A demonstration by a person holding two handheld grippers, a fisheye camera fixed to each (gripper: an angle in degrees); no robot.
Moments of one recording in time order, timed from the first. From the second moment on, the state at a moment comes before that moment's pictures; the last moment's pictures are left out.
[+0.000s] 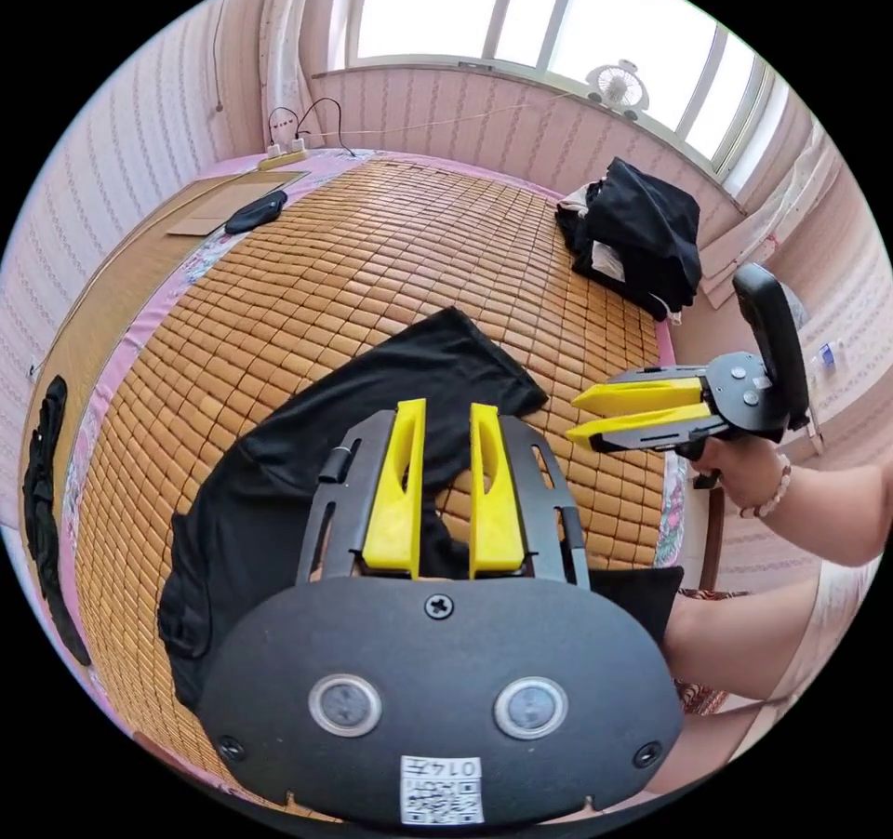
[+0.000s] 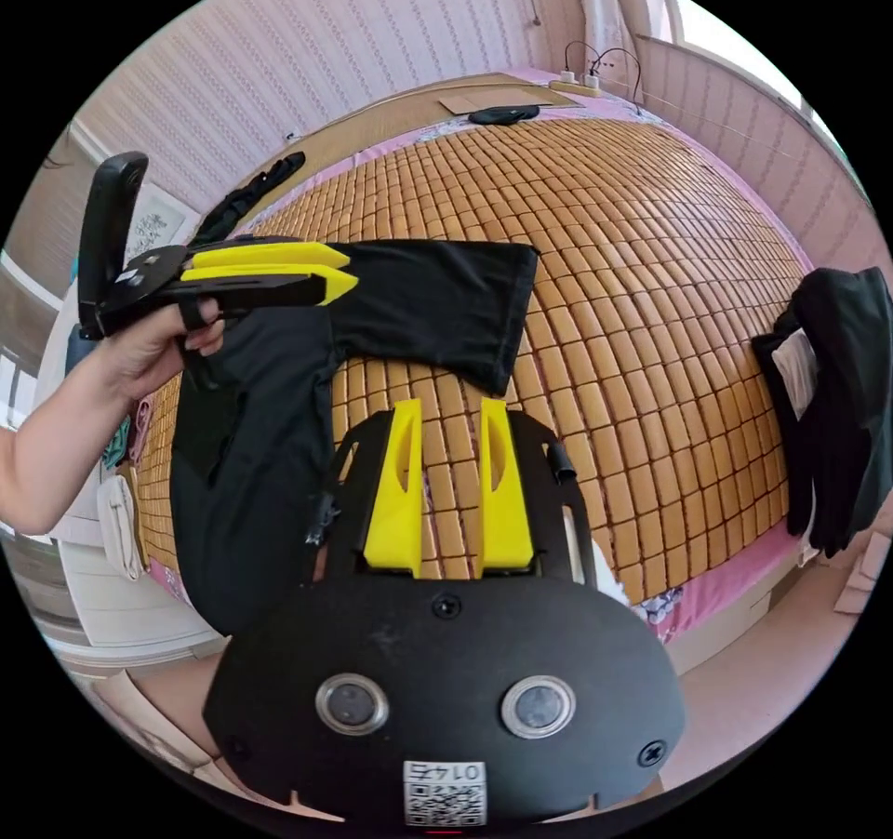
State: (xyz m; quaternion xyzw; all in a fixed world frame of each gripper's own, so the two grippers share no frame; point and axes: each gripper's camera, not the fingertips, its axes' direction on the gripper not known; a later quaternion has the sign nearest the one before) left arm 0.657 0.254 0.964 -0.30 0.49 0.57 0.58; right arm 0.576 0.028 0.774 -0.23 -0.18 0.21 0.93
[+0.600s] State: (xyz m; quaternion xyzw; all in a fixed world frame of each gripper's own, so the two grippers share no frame) left arm 0.837 0.333 0.960 -0.32 0.42 0.67 0.52; right arm 0.666 0.075 0.786 -0.21 -0.21 0.28 0.91
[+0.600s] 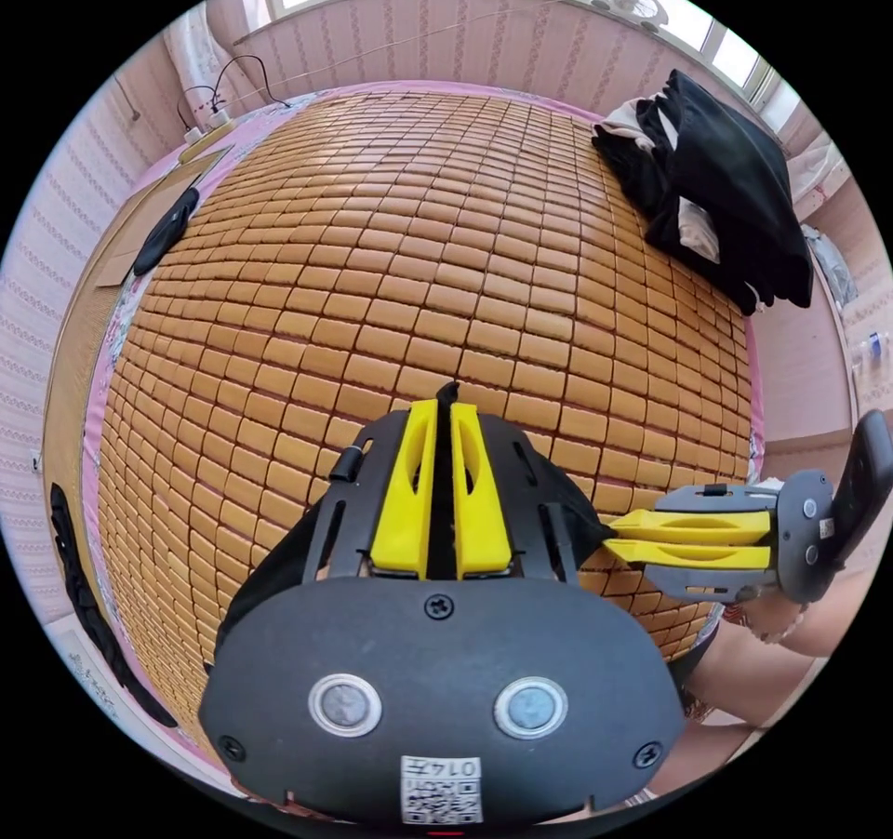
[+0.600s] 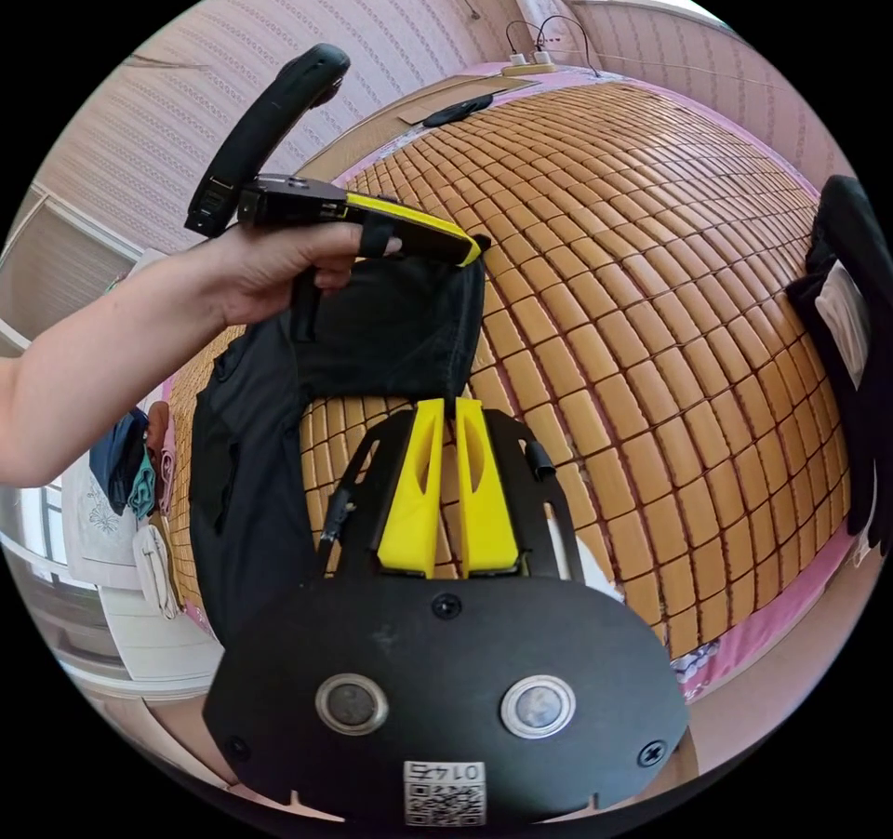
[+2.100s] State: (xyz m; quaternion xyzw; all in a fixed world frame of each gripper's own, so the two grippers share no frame) left arm 0.351 0.144 1.094 -0.45 0.33 0.36 0.75; right arm 0.535 -0.048 0.754 -0.29 -0.46 -0.13 0.83
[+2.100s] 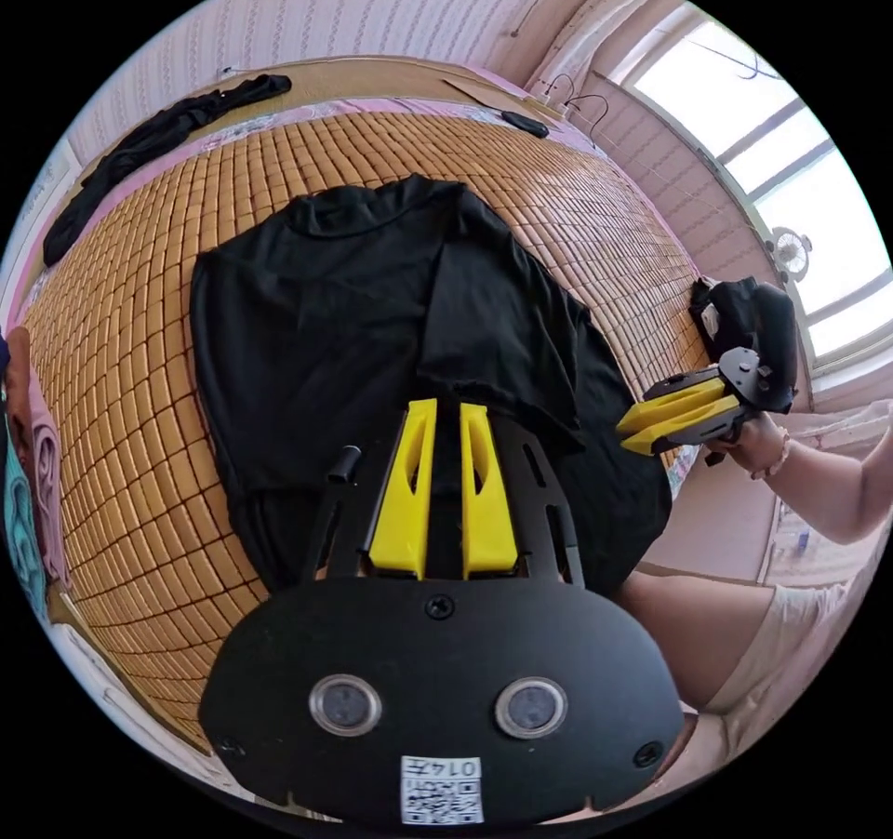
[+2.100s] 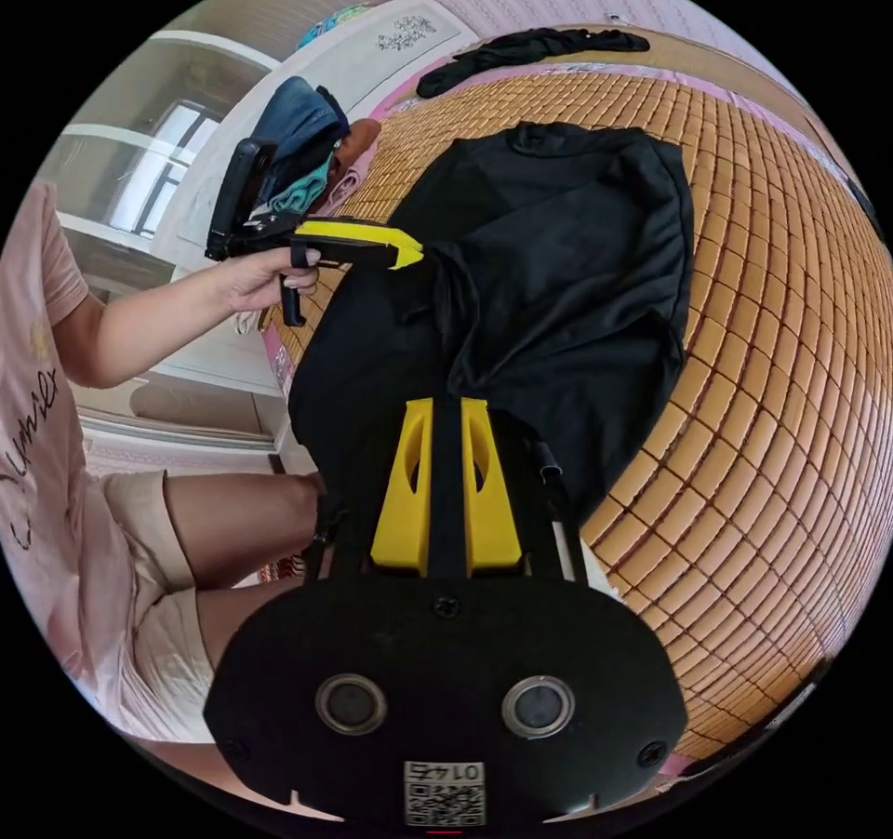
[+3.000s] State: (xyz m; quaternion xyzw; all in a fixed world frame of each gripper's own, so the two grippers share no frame) left arm 0.268 0.076 1.287 -0.41 0.23 0.33 0.82; right arm 0.589 -0.241 0.945 -0.22 -0.36 0.05 0.91
